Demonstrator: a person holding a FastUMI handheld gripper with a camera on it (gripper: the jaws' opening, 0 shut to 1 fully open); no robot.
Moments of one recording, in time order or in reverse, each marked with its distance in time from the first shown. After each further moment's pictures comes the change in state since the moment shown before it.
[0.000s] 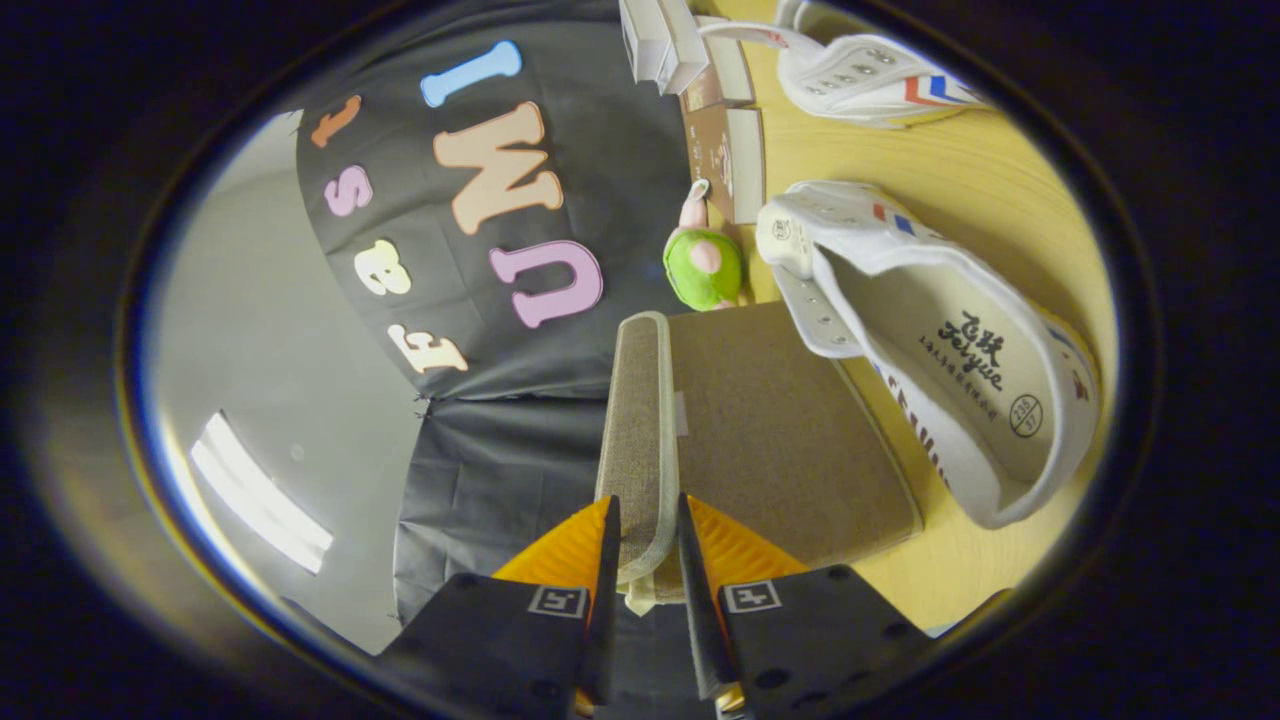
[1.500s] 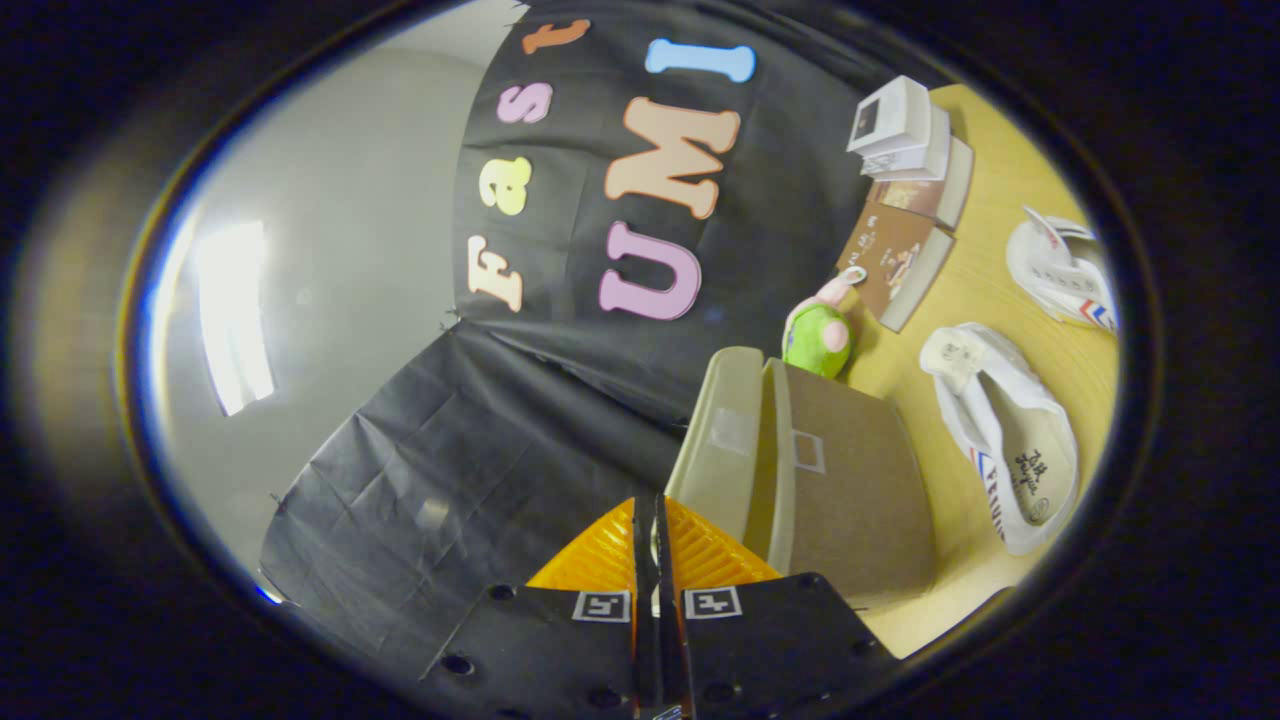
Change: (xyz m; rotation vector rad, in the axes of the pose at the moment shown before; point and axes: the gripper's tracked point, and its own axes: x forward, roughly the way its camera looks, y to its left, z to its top) arm 0.014 0.092 -0.050 -0.576 -0.077 0.056
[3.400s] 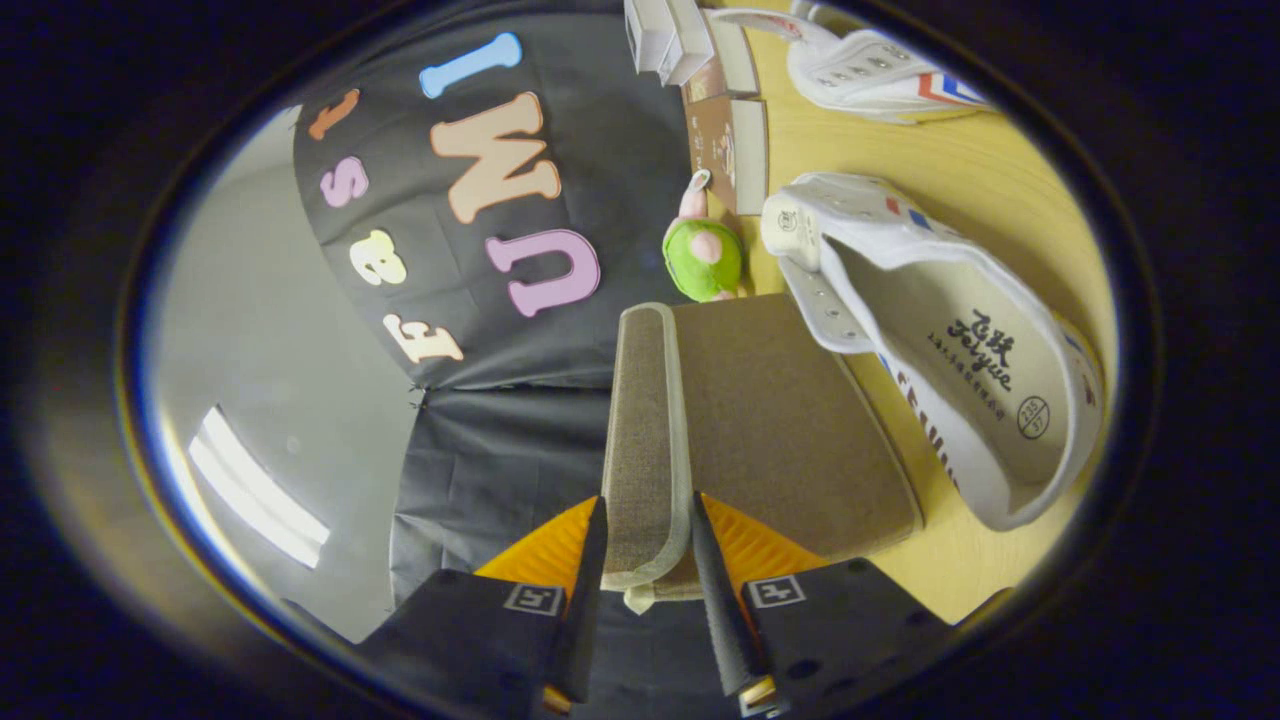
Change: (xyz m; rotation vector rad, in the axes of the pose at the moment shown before) arm -0.012 -0.099 -0.018 0.557 0.107 -0.069
